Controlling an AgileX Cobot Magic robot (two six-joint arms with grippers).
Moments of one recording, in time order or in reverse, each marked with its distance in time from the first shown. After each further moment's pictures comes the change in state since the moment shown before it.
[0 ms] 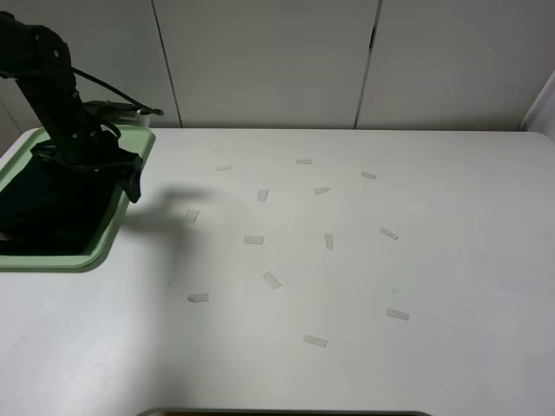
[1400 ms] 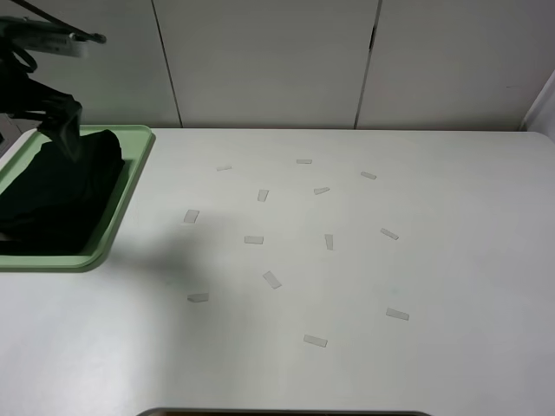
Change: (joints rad) left arm 0.000 -0.435 0.060 0.124 0.260 -0.060; right arm 0.000 0.000 0.000 0.000 0.000 0.000
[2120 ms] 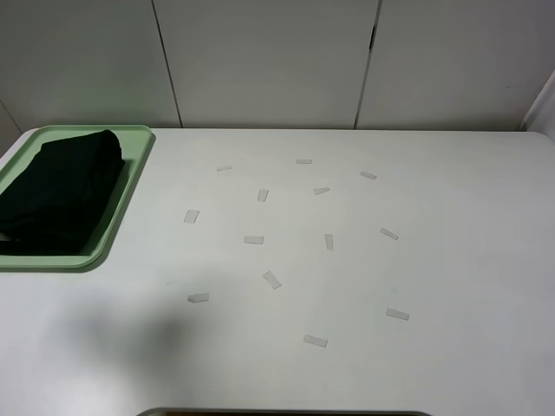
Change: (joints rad) left arm 0.000 -0.449 0.200 0.067 0.054 -0.042; right arm 0.000 0.000 0.000 0.000 0.000 0.000
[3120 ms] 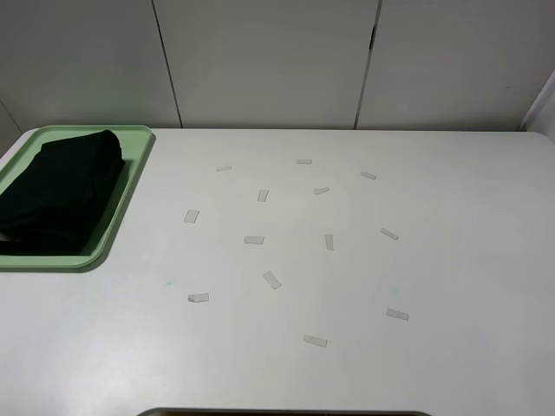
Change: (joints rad) left arm 0.000 -0.884 0.514 0.024 -0.172 -0.003; right arm 0.000 0.000 0.000 0.000 0.000 0.000
